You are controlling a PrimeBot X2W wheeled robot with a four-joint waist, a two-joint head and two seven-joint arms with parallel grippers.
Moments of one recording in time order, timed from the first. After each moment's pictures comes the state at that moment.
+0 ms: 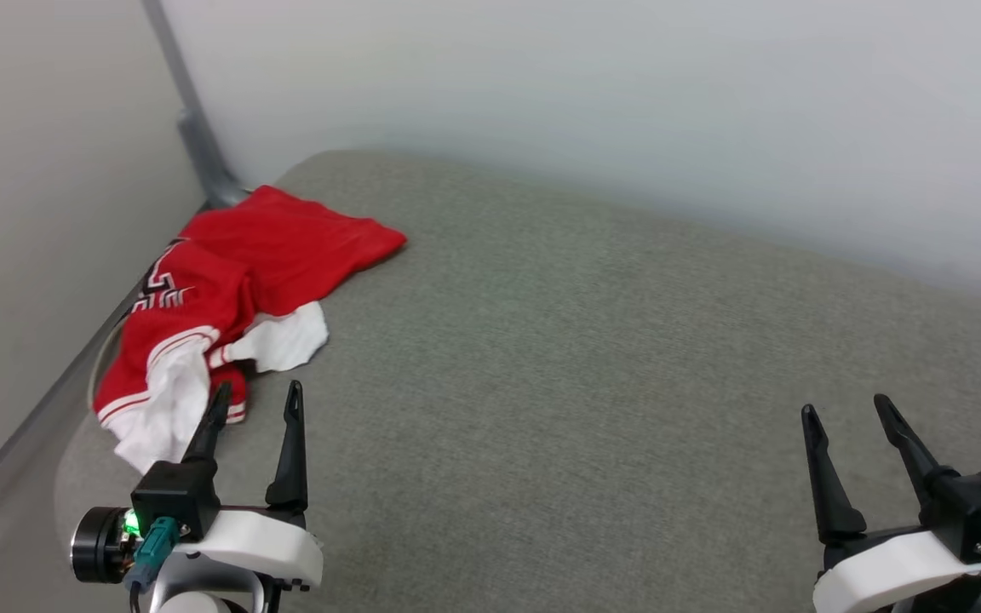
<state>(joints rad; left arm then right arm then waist) -0.07 0.09 -0.01 0.15 -0.11 -0.05 -0.26 0.08 -0.05 -0.06 -0.10 0.02 0.13 -0.05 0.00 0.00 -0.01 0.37</state>
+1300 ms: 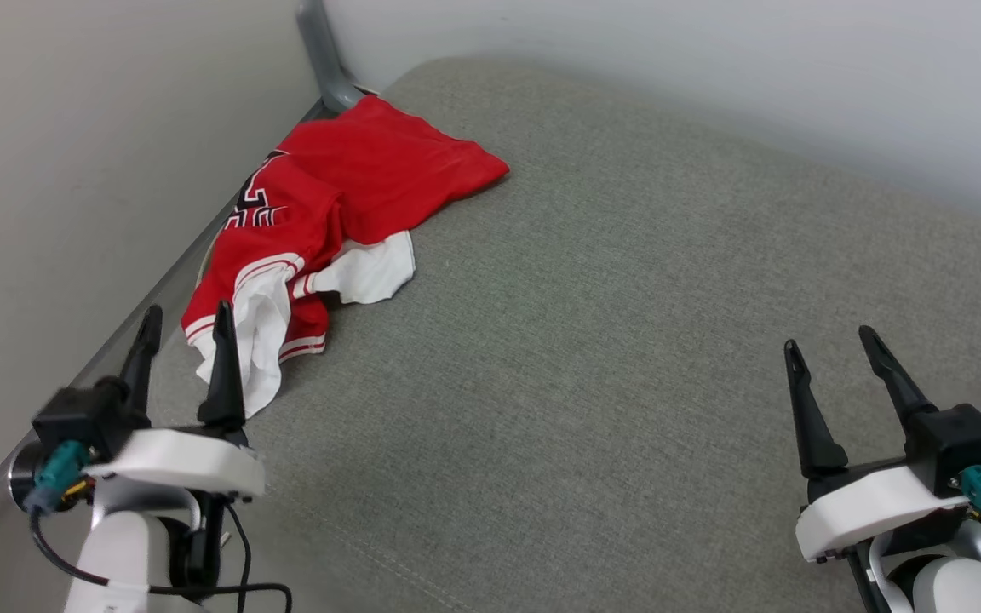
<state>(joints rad) -0.23 0.09 0.13 0.24 -0.18 -0.12 -0.26 -0.07 -0.05 -0.02 -0.03 -0.04 0.13 -0.07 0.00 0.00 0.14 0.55</state>
